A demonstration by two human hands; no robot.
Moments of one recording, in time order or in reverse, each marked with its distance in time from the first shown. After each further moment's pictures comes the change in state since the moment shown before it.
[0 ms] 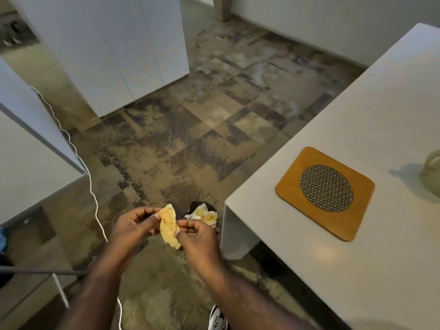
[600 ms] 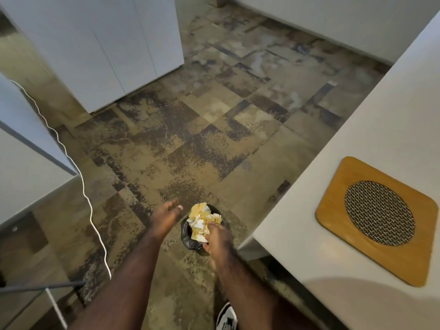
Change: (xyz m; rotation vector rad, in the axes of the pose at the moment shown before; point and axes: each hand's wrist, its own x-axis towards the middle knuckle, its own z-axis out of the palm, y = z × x) left_hand 0.147 -0.063 0.033 0.311 -0.004 -0.228; right_hand 0.154 0.067 0.002 0.263 0.279 0.406
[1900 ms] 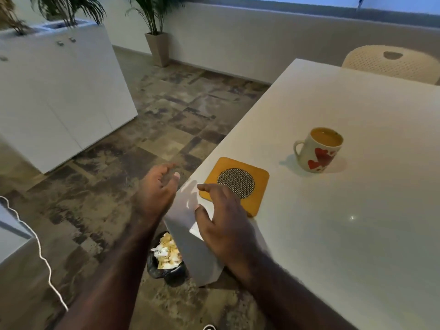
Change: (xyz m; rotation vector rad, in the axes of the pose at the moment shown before) left_hand -0.227 0.197 0.082 0.125 0.169 0.816; right_hand -0.281 -0.096 -0.200 -0.767 0.291 -1.254
